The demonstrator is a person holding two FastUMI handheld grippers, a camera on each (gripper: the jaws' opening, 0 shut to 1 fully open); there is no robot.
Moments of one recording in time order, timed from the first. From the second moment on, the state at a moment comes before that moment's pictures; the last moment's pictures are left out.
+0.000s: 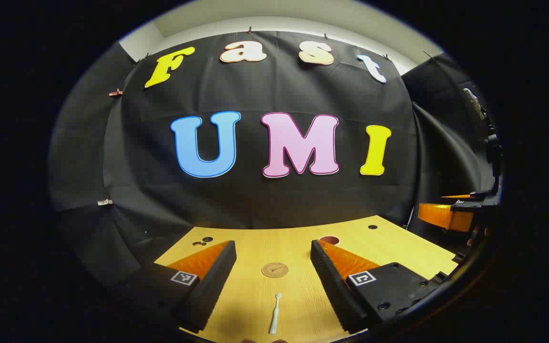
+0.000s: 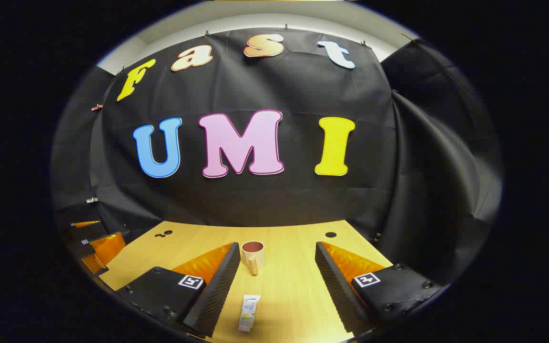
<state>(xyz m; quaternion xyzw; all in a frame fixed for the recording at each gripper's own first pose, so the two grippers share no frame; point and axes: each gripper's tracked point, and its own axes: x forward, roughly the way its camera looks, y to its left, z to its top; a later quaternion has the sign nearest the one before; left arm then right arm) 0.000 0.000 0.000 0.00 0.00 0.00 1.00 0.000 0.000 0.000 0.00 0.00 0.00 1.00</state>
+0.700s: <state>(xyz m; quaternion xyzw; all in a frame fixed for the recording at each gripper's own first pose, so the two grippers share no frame) 0.012 0.004 -0.017 0.00 0.02 0.01 1.00 0.018 0.011 -0.036 0.02 0.07 0.02 1.00</state>
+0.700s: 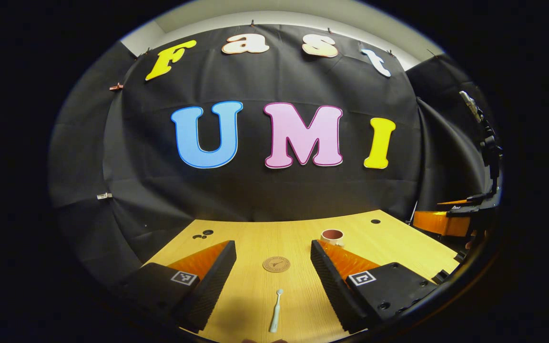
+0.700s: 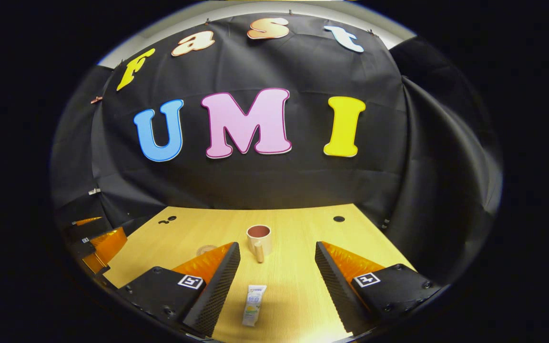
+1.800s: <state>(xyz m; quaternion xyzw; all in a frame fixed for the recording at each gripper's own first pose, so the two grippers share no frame) 0.014 0.075 -0.083 -0.02 0.10 0.14 0.98 0.080 0.062 -0.205 -0.02 0.35 0.08 0.93</state>
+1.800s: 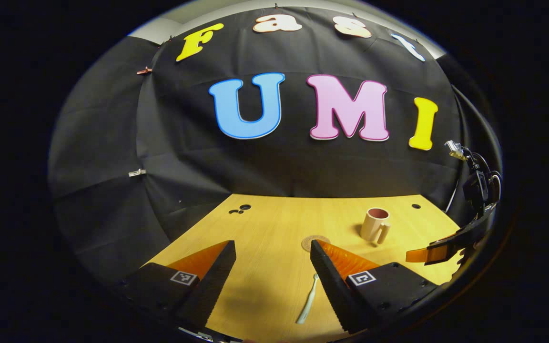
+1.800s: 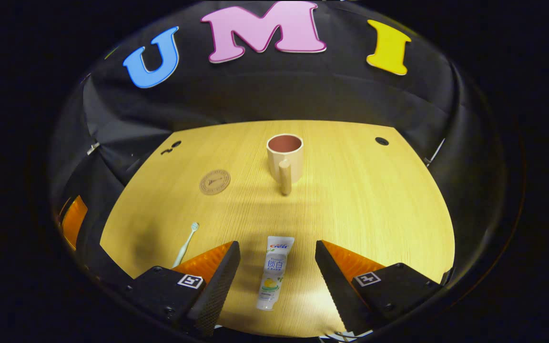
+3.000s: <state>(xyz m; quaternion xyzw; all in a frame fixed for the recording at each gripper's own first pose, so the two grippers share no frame) 0.010 0.059 -0.121 0.00 0.18 0.15 0.97 0.071 0.070 -0.319 -0.08 0.47 0.08 0.87</state>
